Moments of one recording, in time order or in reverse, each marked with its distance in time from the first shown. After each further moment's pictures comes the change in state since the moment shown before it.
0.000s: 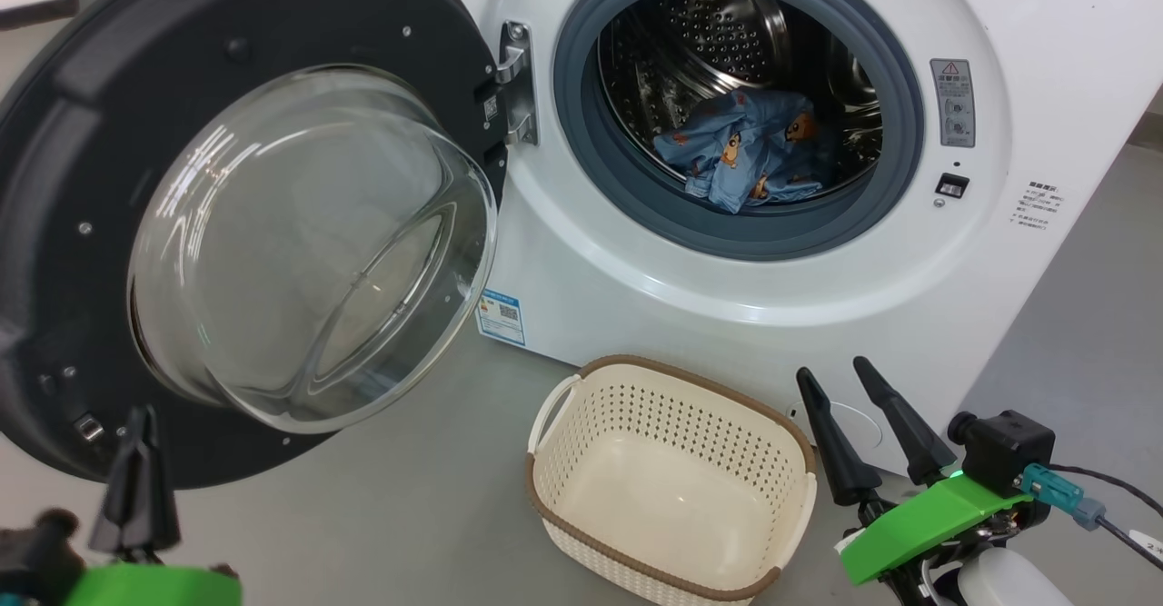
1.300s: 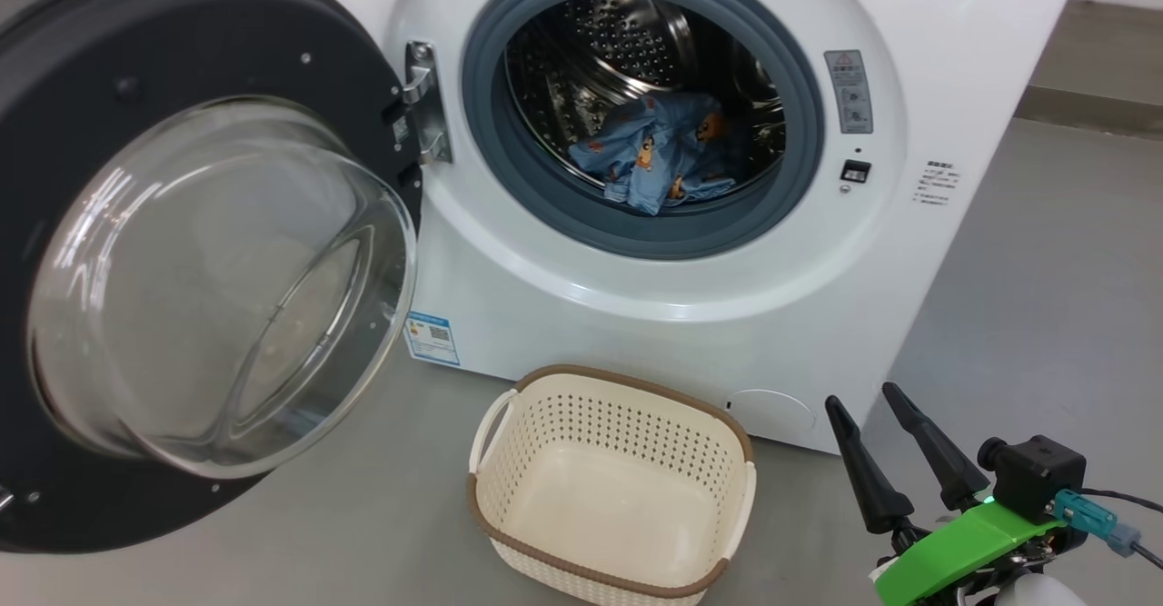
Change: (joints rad) left arm -0.546 0.356 0.508 0.612 -0.949 -0.008 0.430; right arm 0.072 -0.069 0.004 -0.043 0.010 0.000 0.000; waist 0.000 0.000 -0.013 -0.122
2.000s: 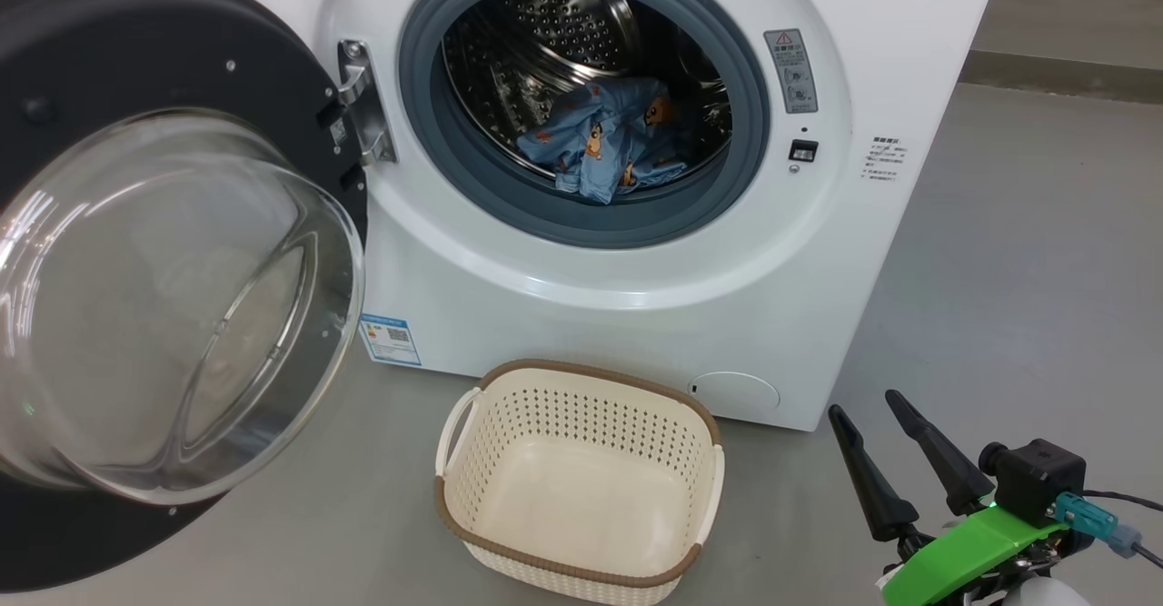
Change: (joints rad) left arm -0.002 0.022 0.017 0.219 -0.068 -0.009 0.109; right arm -0.001 -0.035 0.027 0.008 0.004 0.000 0.000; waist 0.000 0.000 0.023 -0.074
